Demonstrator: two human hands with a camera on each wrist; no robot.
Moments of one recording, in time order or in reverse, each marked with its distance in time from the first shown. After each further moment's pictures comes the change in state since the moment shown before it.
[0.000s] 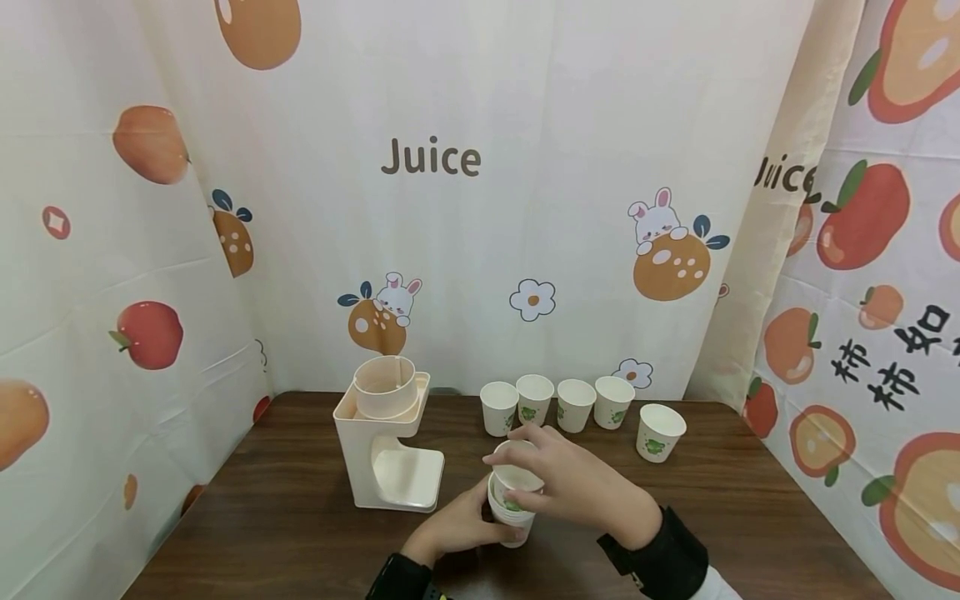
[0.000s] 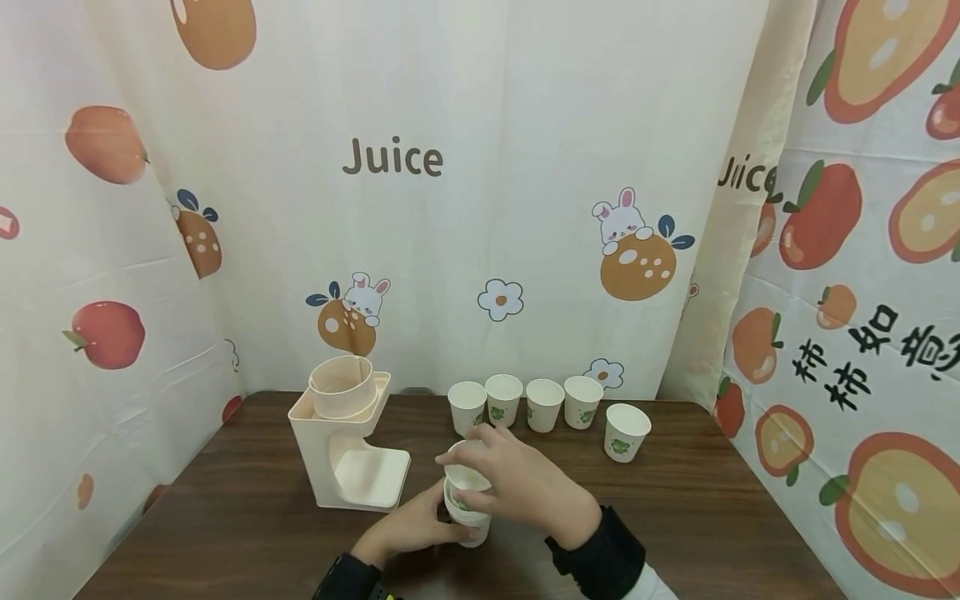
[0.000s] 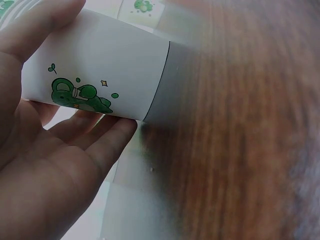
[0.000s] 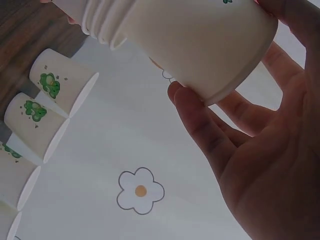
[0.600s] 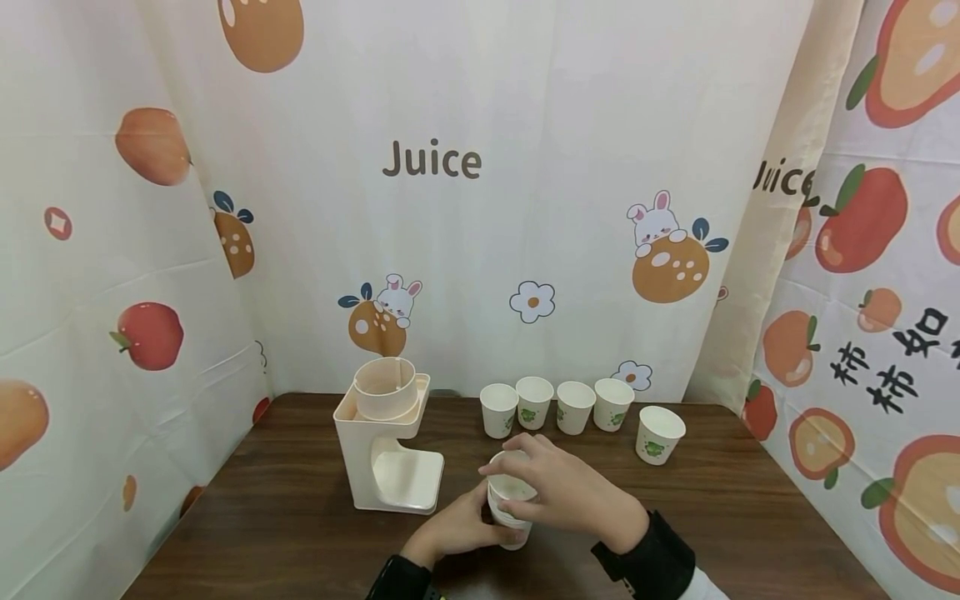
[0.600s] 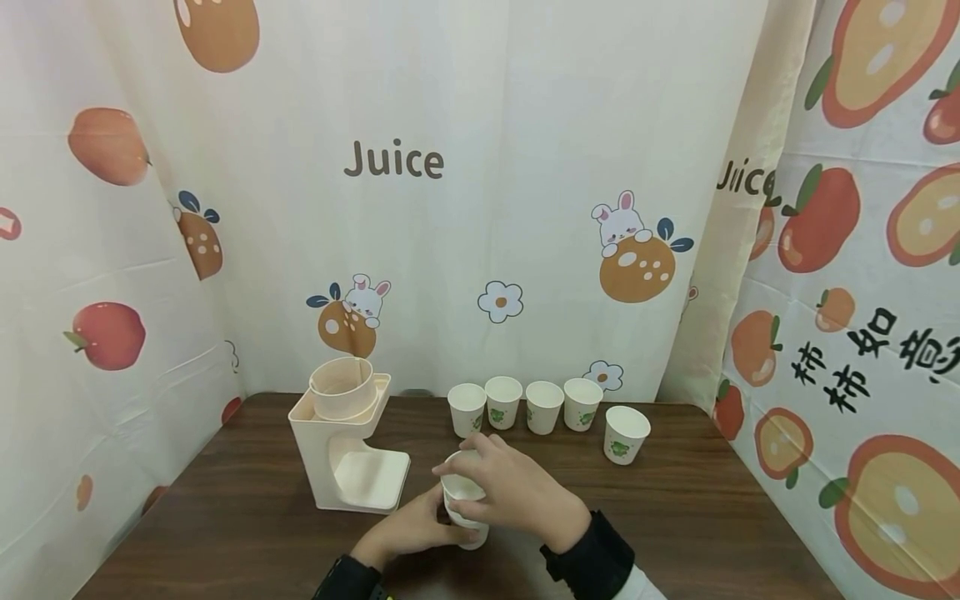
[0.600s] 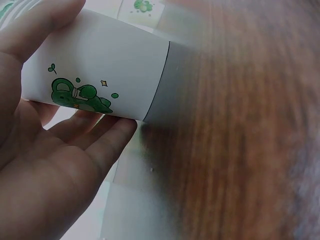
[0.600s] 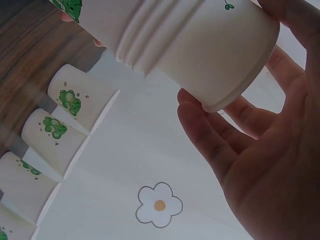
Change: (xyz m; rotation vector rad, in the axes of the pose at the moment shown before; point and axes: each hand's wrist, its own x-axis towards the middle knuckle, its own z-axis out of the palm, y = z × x) left_hand -0.001 -0.001 0.000 0.009 0.000 -0.008; right_hand 0.001 0.004 0.018 0.019 -0.025 0.017
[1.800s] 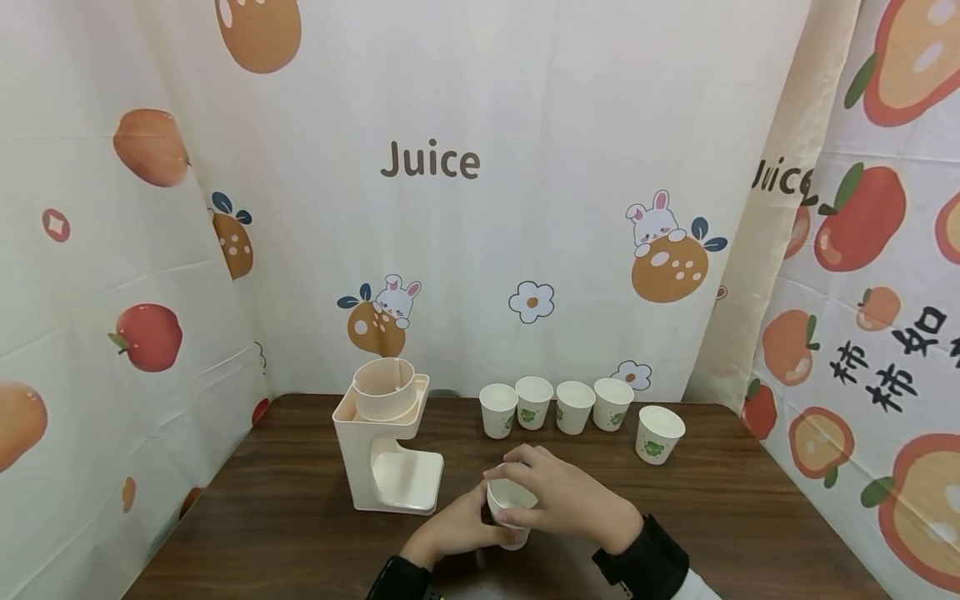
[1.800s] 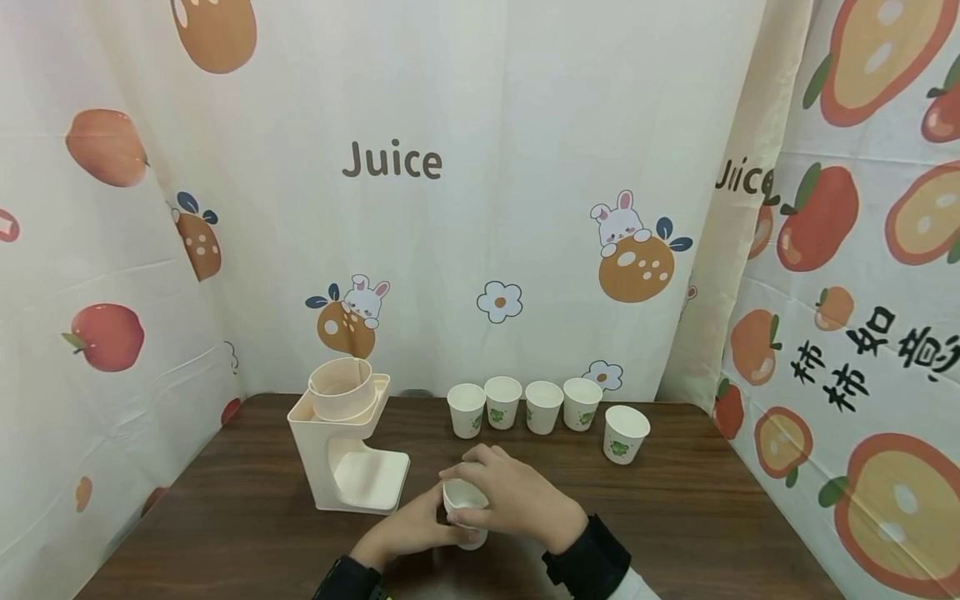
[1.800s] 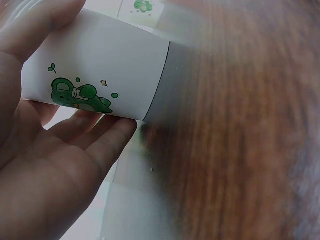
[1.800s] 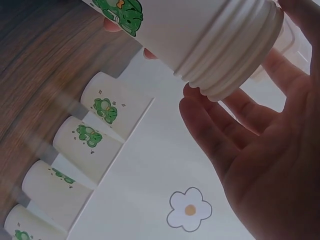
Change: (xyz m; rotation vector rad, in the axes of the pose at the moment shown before) left_hand -0.001 0.001 -0.001 -0.006 -0.023 0.004; right_hand -0.007 0.013 0.019 0.030 -0.102 0.080
